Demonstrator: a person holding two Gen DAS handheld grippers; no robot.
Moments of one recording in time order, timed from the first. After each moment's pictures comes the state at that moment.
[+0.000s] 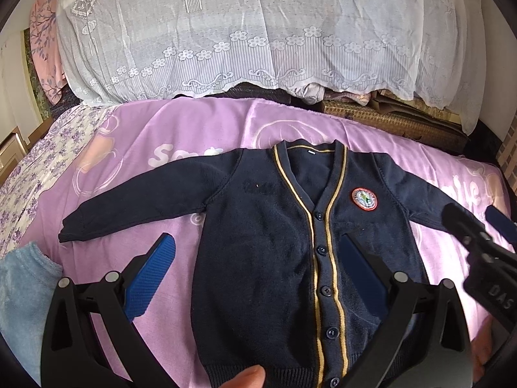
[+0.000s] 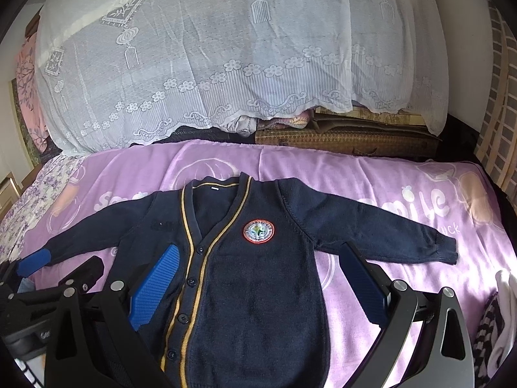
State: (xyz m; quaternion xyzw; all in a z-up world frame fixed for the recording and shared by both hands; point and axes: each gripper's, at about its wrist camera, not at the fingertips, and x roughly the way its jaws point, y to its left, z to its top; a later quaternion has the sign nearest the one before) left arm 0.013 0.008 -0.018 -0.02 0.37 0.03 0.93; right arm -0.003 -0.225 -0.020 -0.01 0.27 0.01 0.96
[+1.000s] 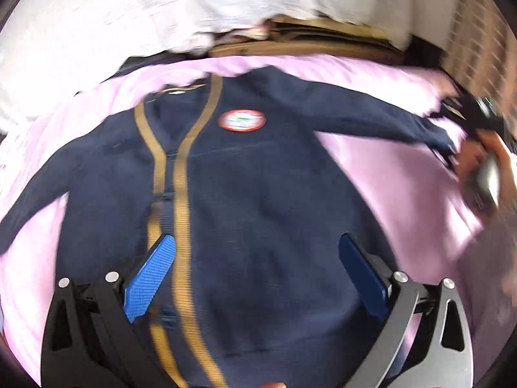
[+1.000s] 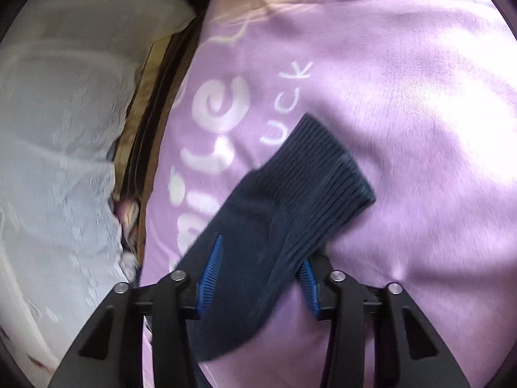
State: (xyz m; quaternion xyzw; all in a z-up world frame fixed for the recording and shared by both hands) left arm -0.002 -0.143 -0.109 0.08 0.42 -0.13 0.90; right arm 0.073 -0.573 -0.181 0.56 0.25 -0.14 0.77
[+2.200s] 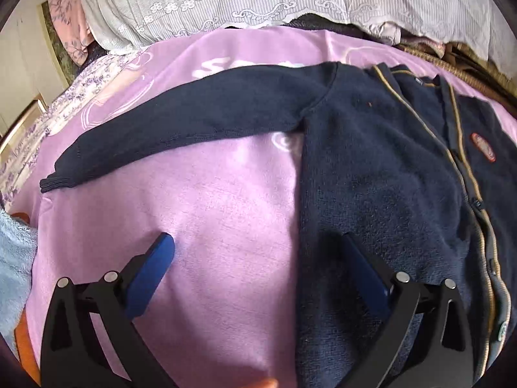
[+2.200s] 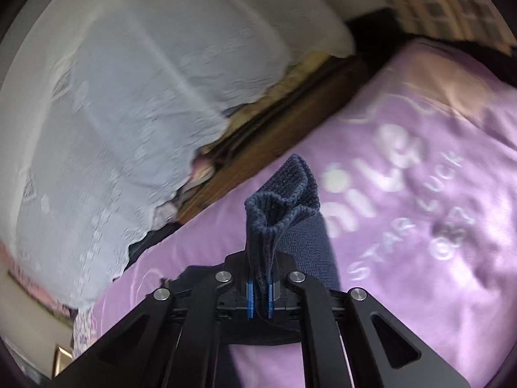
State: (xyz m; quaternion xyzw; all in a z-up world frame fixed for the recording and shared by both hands) left arm 0.041 0.082 -0.138 0.00 0.43 0.13 0.89; right arm 0.090 -0.443 -0.066 0.31 0.20 -0.04 0.93
